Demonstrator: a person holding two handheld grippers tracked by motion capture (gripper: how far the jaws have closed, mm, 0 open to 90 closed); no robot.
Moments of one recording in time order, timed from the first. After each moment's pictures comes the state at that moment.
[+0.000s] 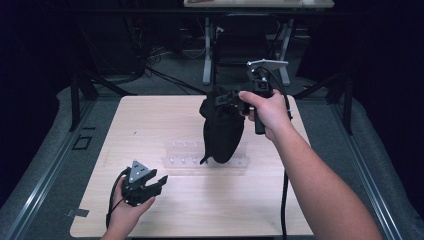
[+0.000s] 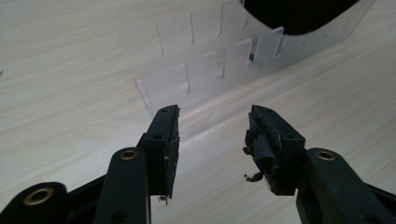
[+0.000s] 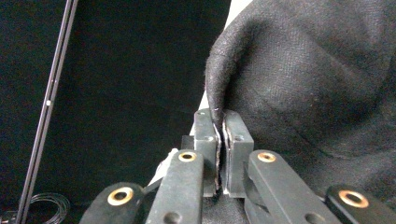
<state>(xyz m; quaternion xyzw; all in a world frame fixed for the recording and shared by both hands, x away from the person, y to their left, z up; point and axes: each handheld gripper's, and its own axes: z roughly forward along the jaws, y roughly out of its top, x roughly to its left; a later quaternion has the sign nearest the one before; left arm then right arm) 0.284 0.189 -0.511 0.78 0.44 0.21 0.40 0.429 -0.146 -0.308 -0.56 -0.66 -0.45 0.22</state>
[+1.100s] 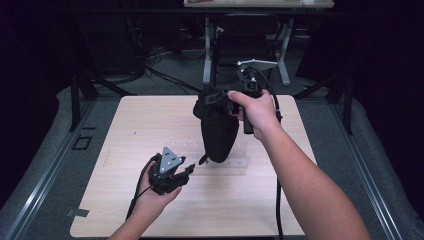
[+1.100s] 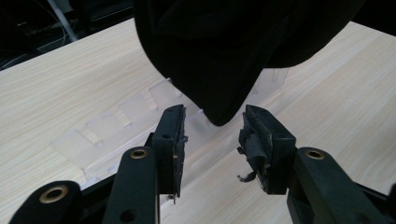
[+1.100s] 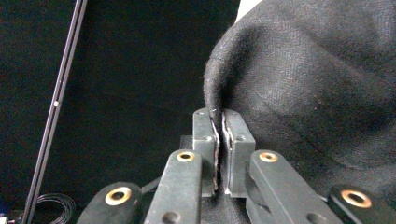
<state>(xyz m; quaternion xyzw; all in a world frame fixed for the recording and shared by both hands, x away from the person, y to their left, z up) 0.293 0.113 -0.468 0.80 0.36 0.23 0.42 0.432 -0.124 -0.311 -0.55 -0.66 -0.46 0.23</state>
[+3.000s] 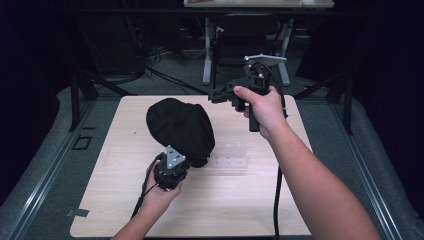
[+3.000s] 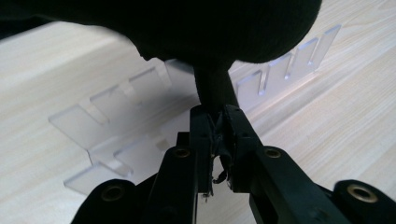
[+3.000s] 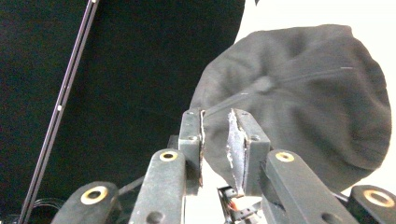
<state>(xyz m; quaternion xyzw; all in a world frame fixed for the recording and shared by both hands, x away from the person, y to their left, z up) 0.311 0.116 -0.495 0.80 0.40 0.23 0.39 0.427 -0.137 -0.297 -0.55 -0.65 -0.48 0.21</state>
